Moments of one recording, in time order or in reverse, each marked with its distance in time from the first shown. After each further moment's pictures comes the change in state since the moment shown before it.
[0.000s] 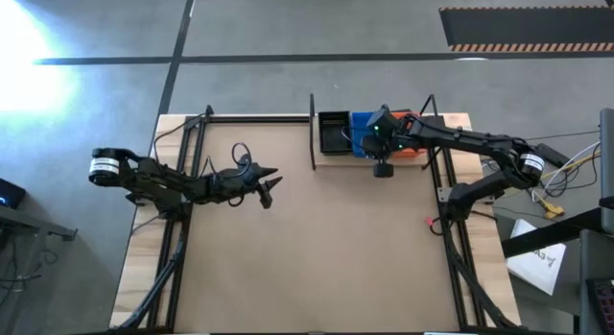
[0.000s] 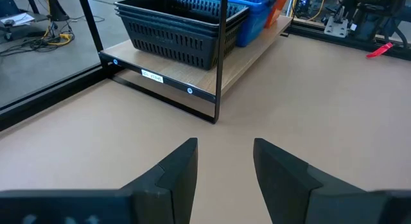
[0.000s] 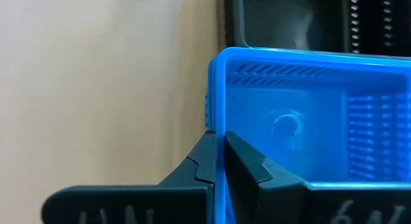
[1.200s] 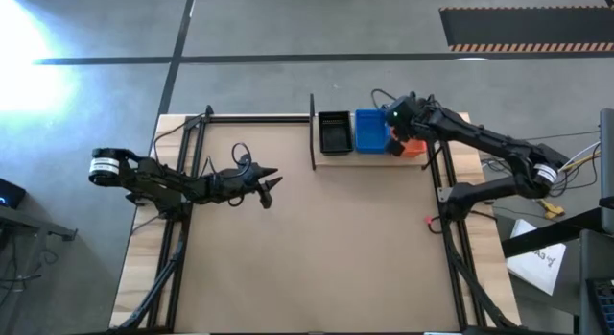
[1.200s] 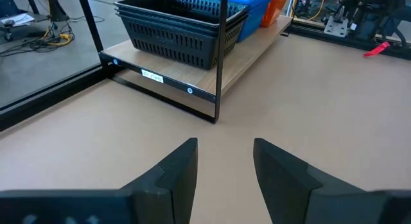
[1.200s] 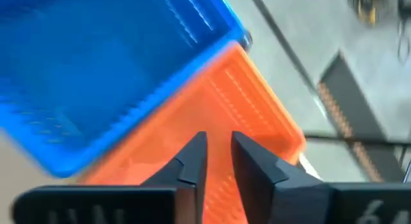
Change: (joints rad) left arm 0.000 0.000 0.000 0.000 0.000 0.002; right arm -0.153 -0.125 0.005 -0.141 0.419 0.459
